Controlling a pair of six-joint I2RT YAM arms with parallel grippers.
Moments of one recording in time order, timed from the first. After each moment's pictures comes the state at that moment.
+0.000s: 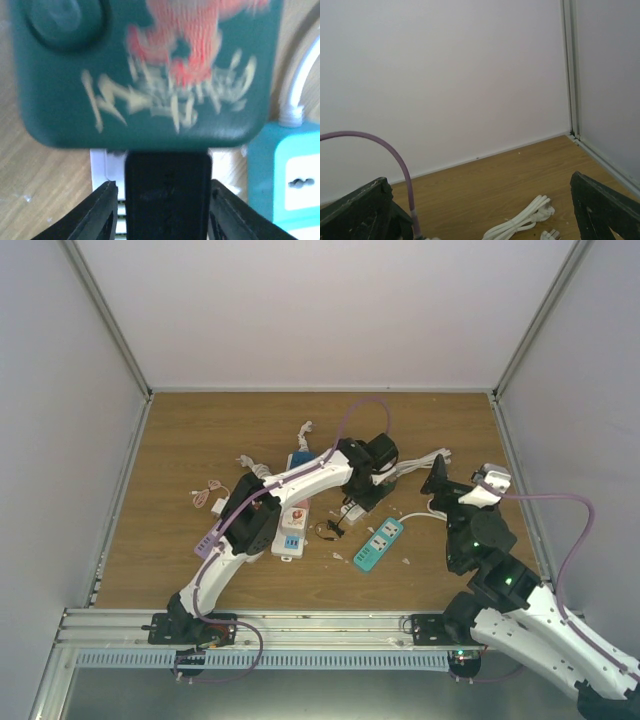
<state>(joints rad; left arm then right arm) -0.89 2.33 2.10 -1.01 0.04 -0.09 0.81 0.50 0.61 -0.05 0.95 0.20</state>
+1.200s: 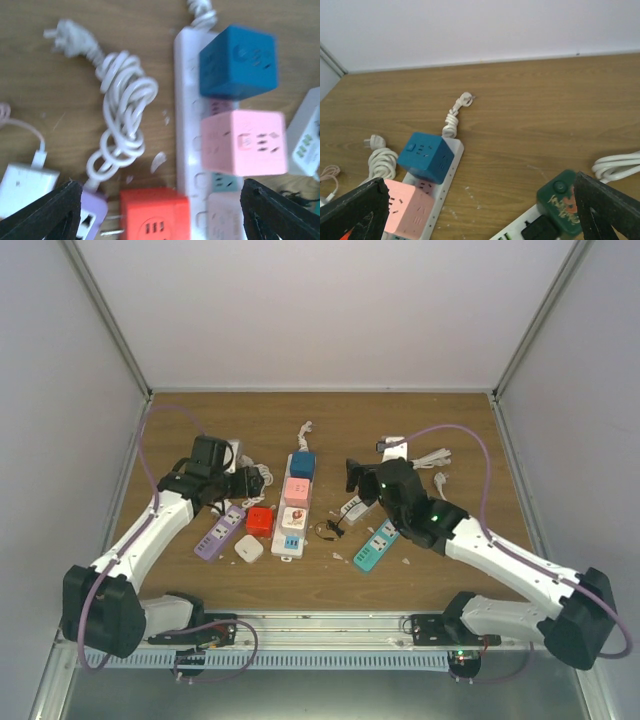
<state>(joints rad) -0.27 1.23 0.95 -0.59 0.16 -0.31 0.80 1.11 0.86 -0.19 0.49 0.44</state>
